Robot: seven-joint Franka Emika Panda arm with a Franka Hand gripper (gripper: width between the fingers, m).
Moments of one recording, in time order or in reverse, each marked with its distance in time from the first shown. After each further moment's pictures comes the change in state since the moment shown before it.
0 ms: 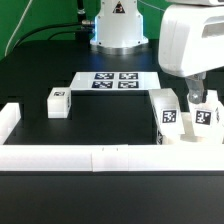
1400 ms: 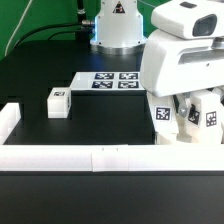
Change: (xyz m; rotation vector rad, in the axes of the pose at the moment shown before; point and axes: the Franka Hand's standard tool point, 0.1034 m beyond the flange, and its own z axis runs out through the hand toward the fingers) arm -0.020 -0.001 0.032 0.012 -0.120 0.350
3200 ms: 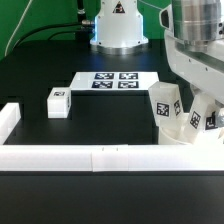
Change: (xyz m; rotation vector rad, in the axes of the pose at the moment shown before) arm 0.018 -0.007 -0.001 0.268 -0.054 1.709
